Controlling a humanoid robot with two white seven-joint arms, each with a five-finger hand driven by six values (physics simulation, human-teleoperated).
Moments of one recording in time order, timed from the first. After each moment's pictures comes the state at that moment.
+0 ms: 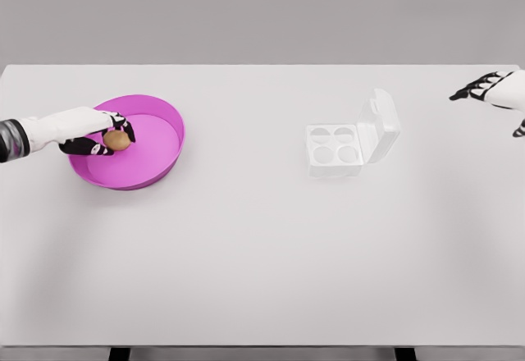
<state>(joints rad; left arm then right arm) -0.61 0.65 -0.40 -1.03 -0.45 -0.61 -0.61 -1.14 -1.05 1.35 -1.04 0.32 -0.61 0.17</state>
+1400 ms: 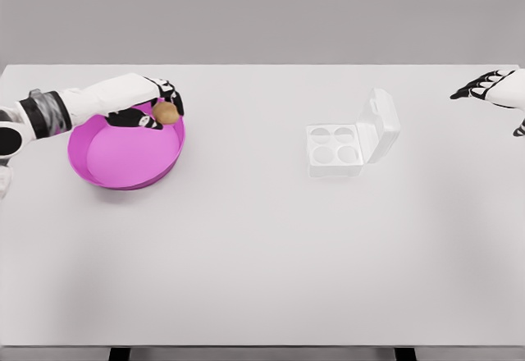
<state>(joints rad) -0.65 0.53 -0.39 -1.17 -0.39 -0.61 -0.61 -1.14 -1.06 1.34 -1.05 0.32 -0.61 0.17</state>
